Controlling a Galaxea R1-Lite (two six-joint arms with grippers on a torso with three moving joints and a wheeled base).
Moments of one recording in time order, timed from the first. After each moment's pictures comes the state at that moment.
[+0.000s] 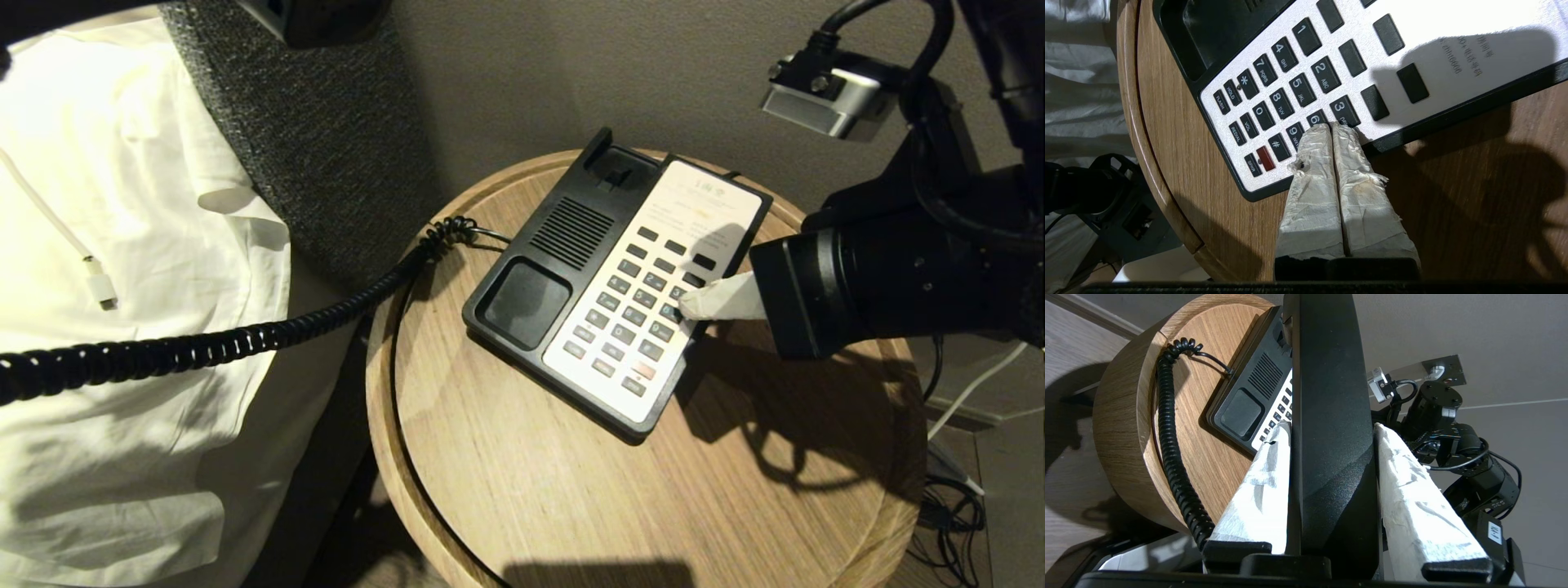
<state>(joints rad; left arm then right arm) -1.01 1.03 -1.55 0.53 0.22 -0.71 0.87 1.52 -1.53 0.60 -0.14 0.26</state>
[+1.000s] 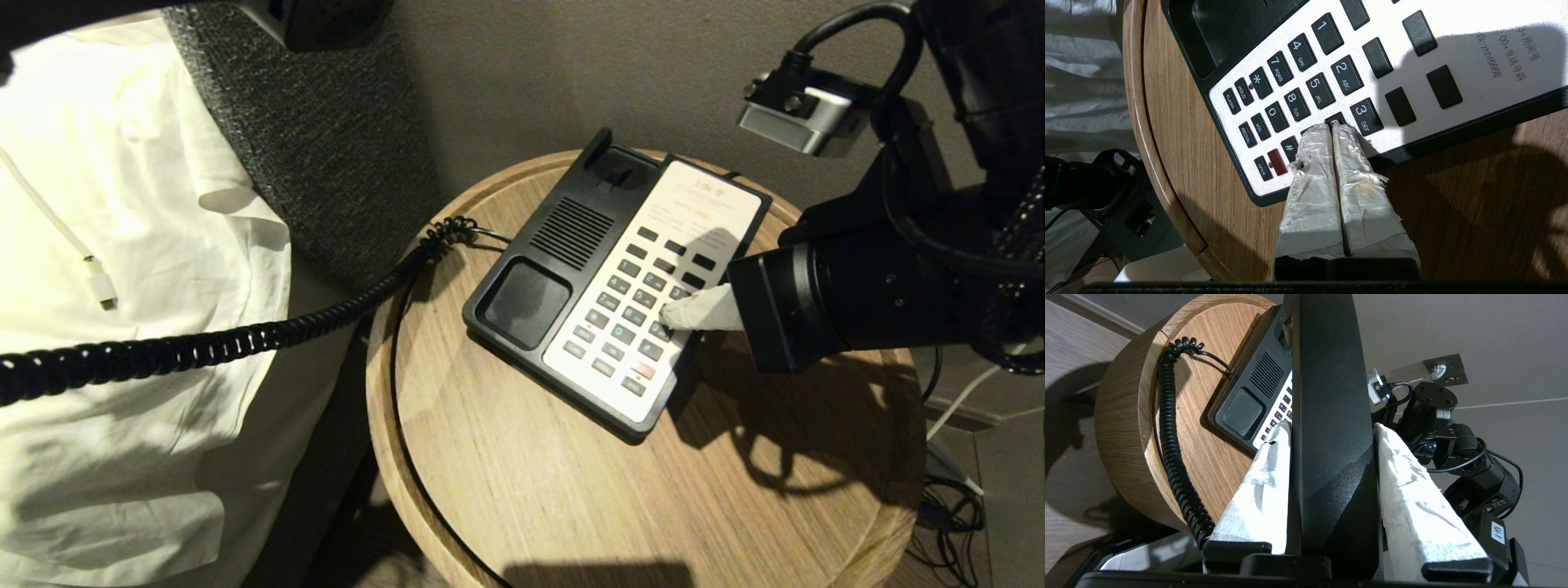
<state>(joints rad) -1.01 1.03 -1.54 0.53 0.22 -0.71 0.87 1.54 -1.51 0.59 -0.14 0.25</state>
